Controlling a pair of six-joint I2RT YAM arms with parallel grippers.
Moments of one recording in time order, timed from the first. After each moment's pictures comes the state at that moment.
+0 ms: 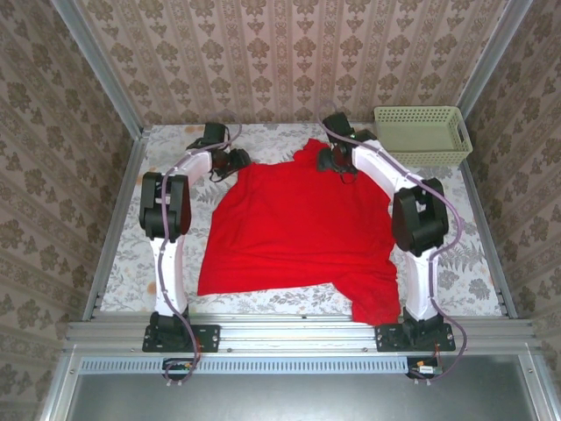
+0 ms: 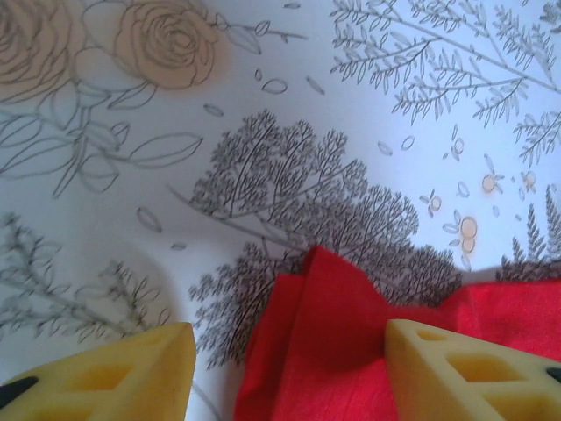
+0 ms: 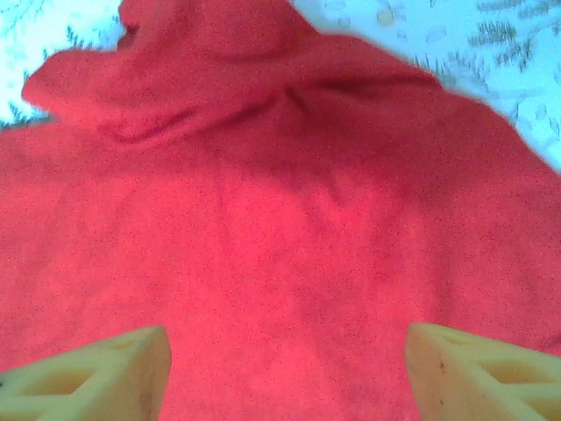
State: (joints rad) left arm -0.22 2.27 1.75 -0.44 0.27 -0.54; right arm 0.33 2.13 1.85 -0.79 0.16 0.38
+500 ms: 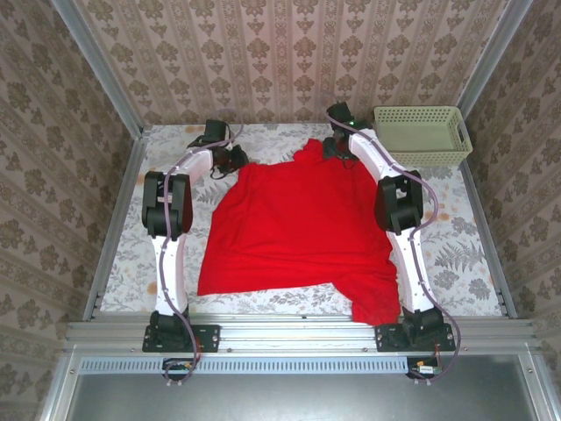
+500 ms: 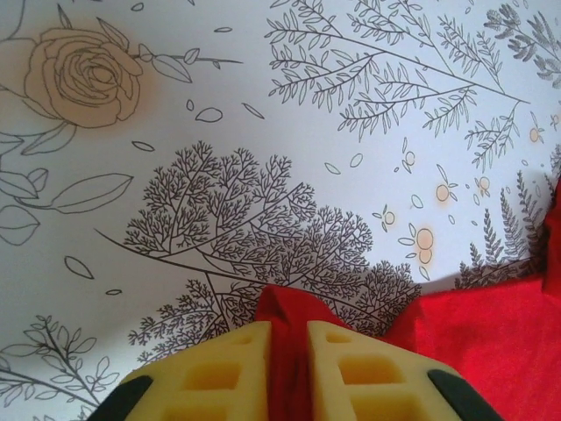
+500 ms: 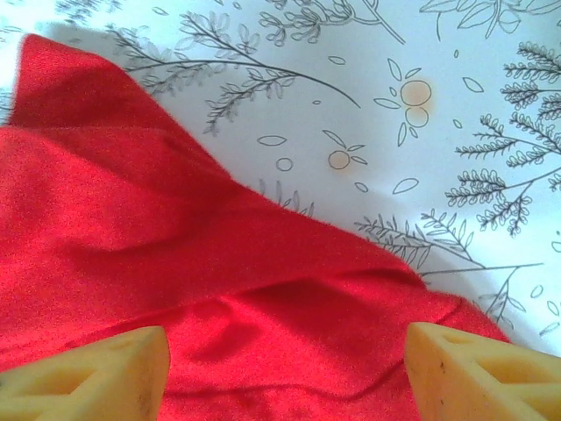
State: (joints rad) left arm -0.22 2.30 1.80 -0.44 0.33 -0.52; right arm 0.25 2.53 2.36 -0.94 0.19 0.28
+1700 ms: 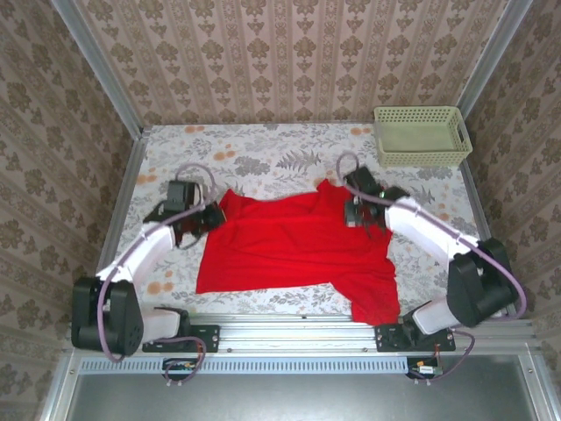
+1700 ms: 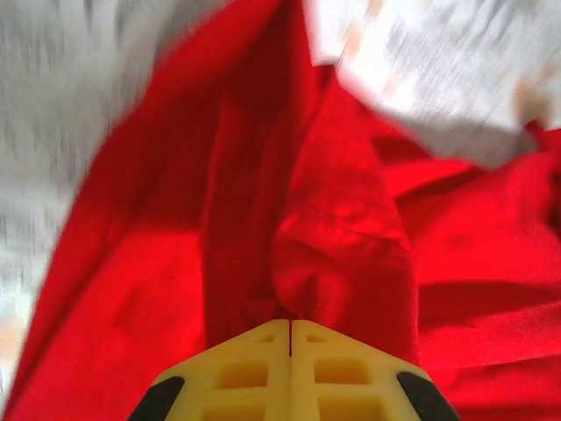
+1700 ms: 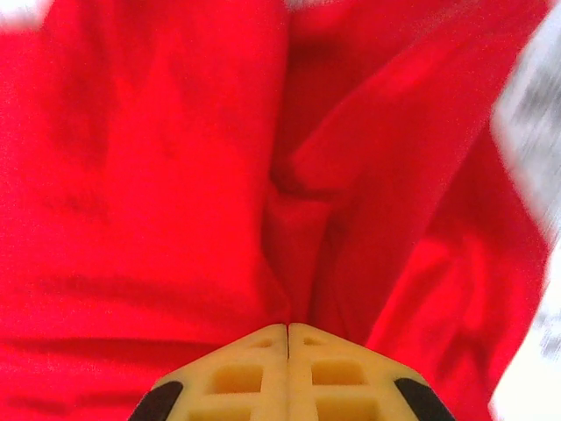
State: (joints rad) left arm -0.22 1.22 0.69 -0.45 0.32 -0.55; right arm 0.46 1.43 0.94 -0.69 0.20 0.45
